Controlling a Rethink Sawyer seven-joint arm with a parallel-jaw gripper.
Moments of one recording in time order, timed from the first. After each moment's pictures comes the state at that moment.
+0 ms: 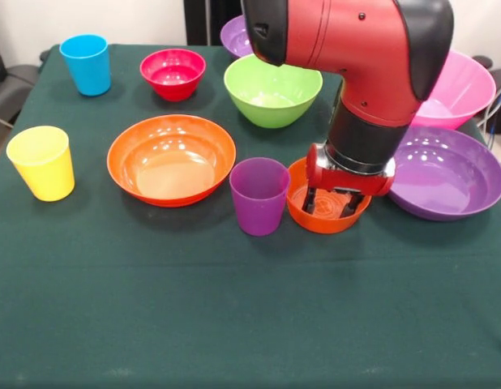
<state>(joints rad) 0.05 -0.18 -0.19 1.13 0.03 0.58 1.77</state>
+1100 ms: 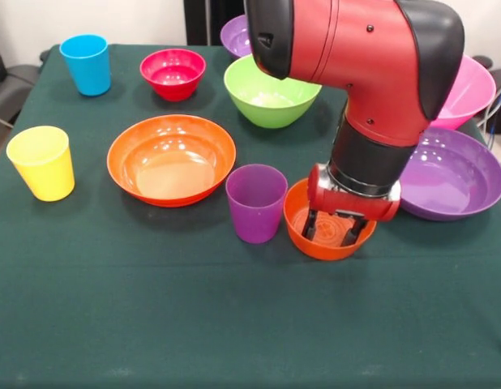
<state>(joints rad) 0.07 -0.10 -0.25 1.00 0.10 0.58 1.79</state>
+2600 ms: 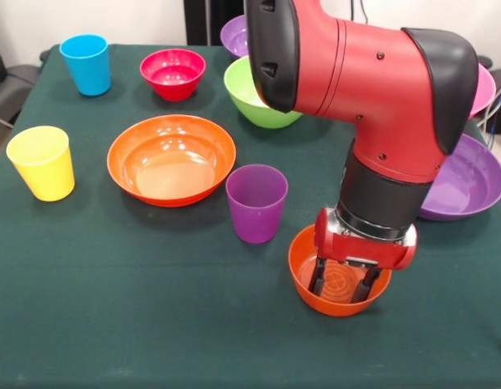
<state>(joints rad) 0.06 0.01 -0.30 0.77 0.15 0.55 1.79</state>
